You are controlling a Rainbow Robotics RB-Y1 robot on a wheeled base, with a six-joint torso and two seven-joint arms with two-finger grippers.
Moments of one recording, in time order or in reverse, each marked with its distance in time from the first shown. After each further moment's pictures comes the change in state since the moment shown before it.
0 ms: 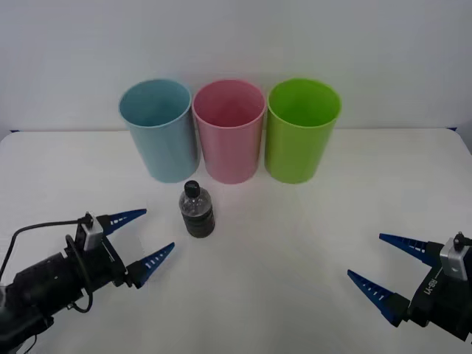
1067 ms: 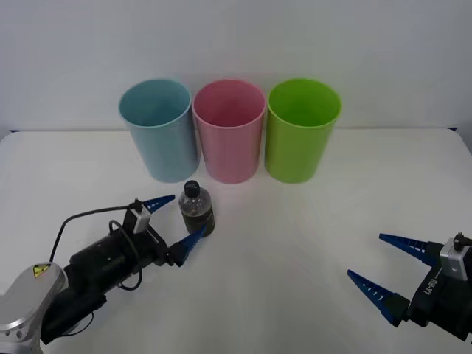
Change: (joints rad) right arm 0.000 0.000 0.000 0.000 0.000 0.000 0.000; left arm -0.129 -0.191 -0.029 0.097 -0.171 0.130 -0.034
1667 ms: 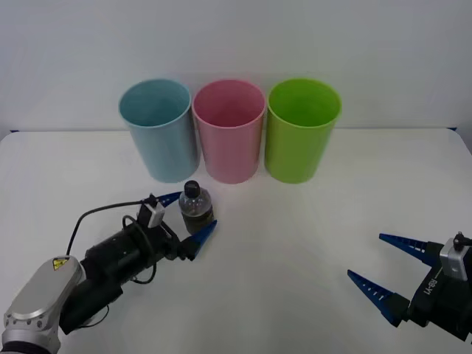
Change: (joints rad) right arm 0.000 0.000 0.000 0.000 0.000 0.000 0.000; left arm -0.050 -0.035 -0.029 0.047 -0.013 0.043 -0.013
